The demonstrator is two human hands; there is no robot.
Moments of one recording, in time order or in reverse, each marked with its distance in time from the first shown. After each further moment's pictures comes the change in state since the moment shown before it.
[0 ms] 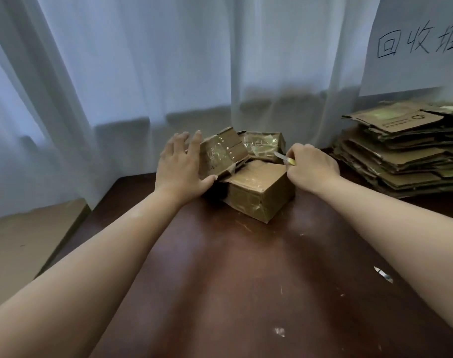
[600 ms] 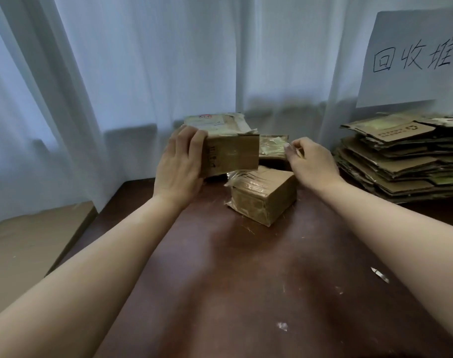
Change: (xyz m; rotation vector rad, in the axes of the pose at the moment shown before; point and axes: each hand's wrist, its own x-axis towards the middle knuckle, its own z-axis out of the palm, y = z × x) left_hand -0.010 -0.008 -0.015 -0.028 0.378 0.232; right_hand -0.010 -0.014 -0.018 0.371 0.154 0.033
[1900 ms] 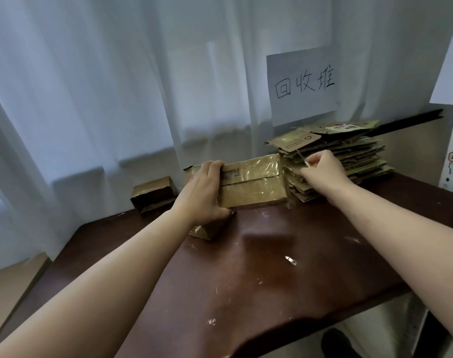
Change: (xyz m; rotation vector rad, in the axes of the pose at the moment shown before) left_hand 0.046 0.157 -0.012 -0.305 -0.436 0.151; right_hand -0.041 0.102 -0.137 0.241 0.108 0.431
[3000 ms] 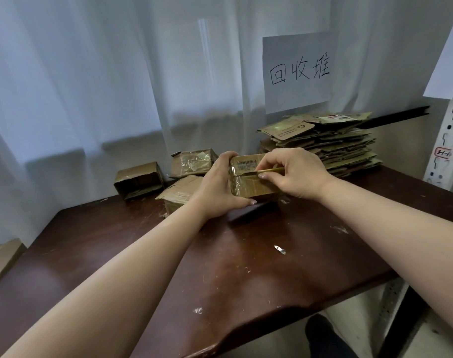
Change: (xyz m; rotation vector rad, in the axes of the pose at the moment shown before) left_hand 0.013 0.025 0.044 -0.515 0.049 -0.037; right_hand -0.034 -0.020 0.003 -0.440 -0.210 -0.686
